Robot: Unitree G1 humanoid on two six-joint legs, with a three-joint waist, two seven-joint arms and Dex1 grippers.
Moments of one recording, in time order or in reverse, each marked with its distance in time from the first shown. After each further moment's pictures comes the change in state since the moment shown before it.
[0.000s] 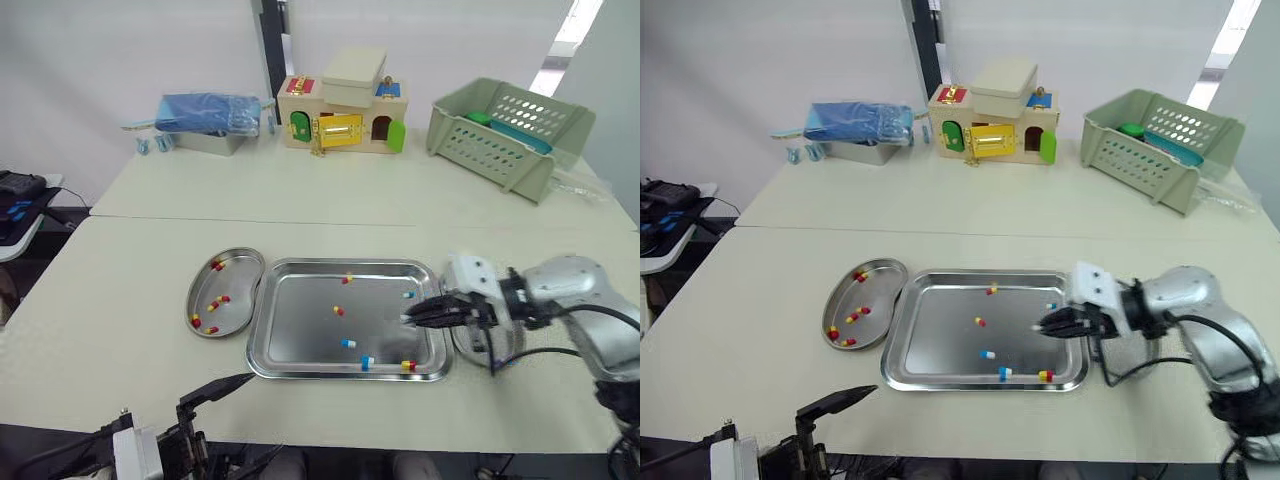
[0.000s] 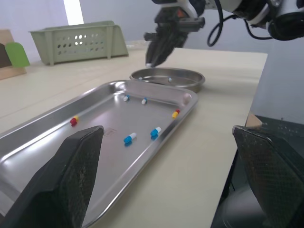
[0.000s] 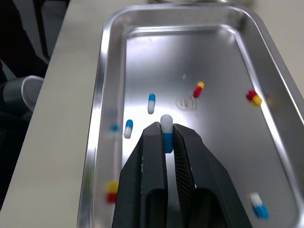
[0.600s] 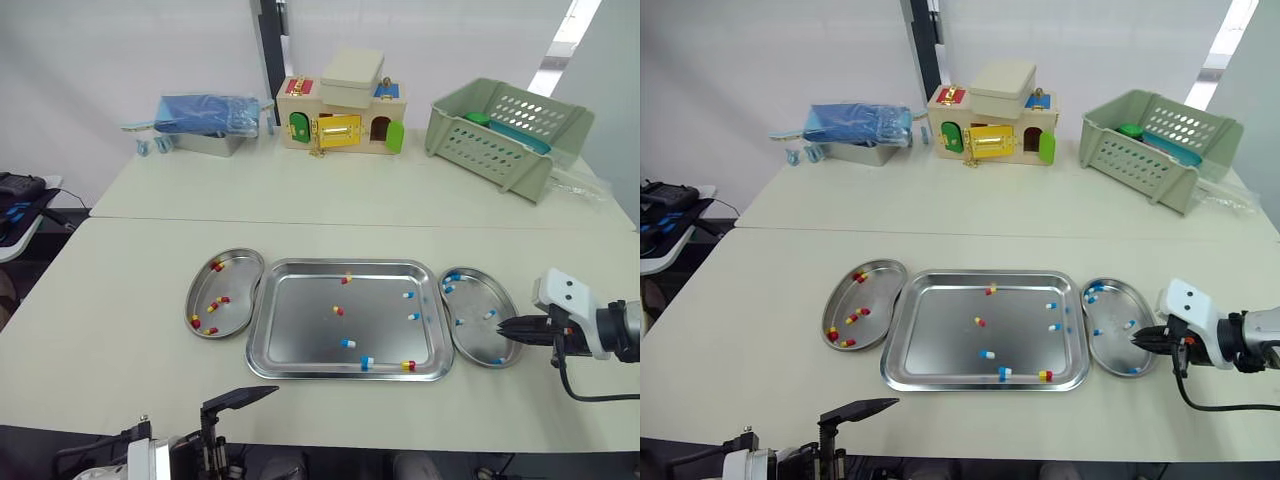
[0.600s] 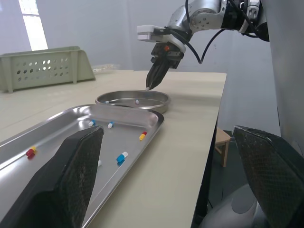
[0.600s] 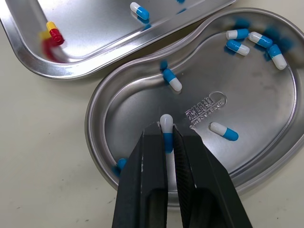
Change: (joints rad) left arm -0.059 -0.018 -0.081 0.049 -0.010 -0.068 -0.119; right arm 0.304 -0.170 -0.200 0.109 -0.010 -0.069 -0.094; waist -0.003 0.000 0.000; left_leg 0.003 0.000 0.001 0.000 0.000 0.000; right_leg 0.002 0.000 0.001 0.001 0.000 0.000
